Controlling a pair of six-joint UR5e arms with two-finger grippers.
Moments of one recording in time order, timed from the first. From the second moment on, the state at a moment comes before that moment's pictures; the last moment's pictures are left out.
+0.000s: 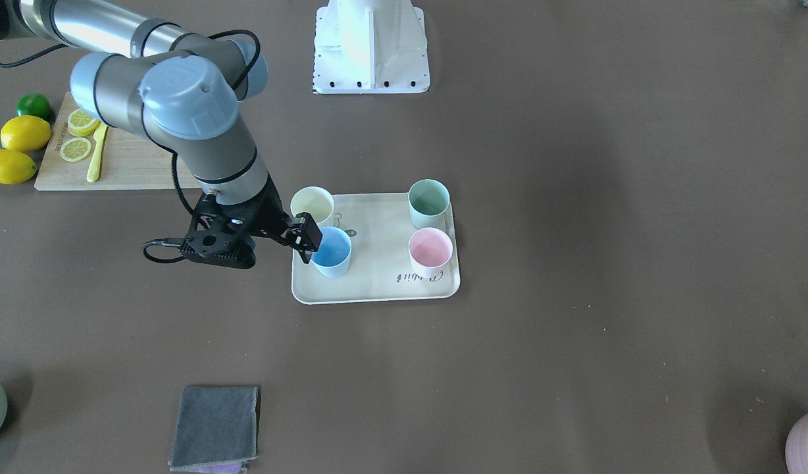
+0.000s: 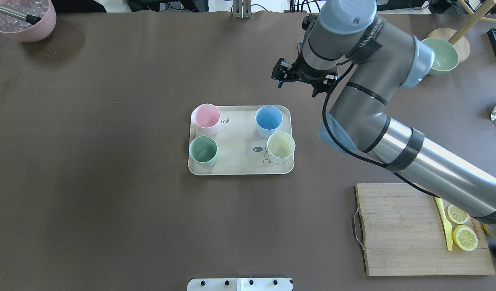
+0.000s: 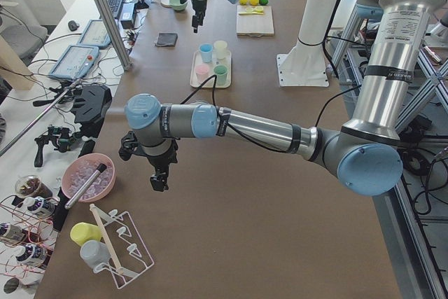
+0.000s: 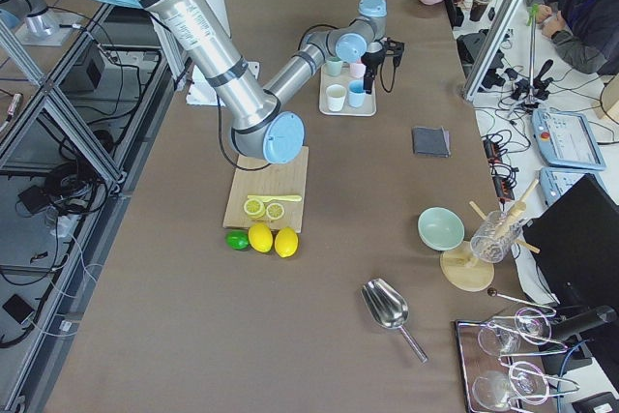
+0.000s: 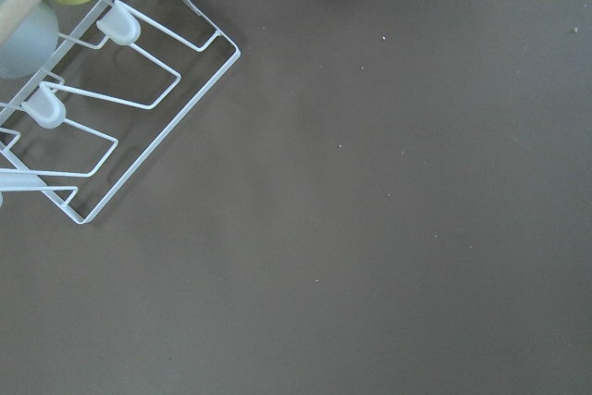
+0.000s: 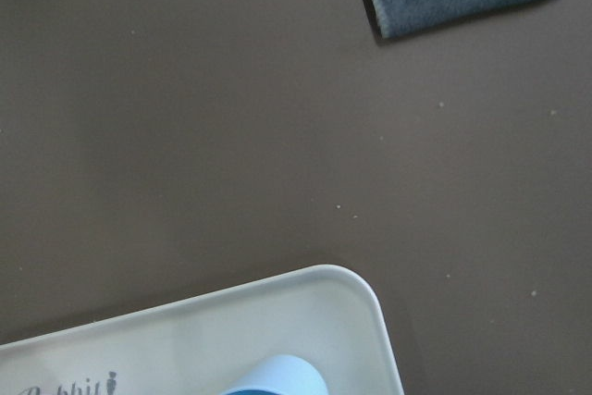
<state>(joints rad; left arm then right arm) -1.59 -1.75 -1.60 -1.33 -2.34 0.16 0.82 -0.89 1.63 -1.55 2.03 1.21</state>
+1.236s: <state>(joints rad) -1.59 -1.43 -1.66 -1.62 -2.42 0.05 1.51 -1.67 1.84 -1.66 2.25 -0.02</state>
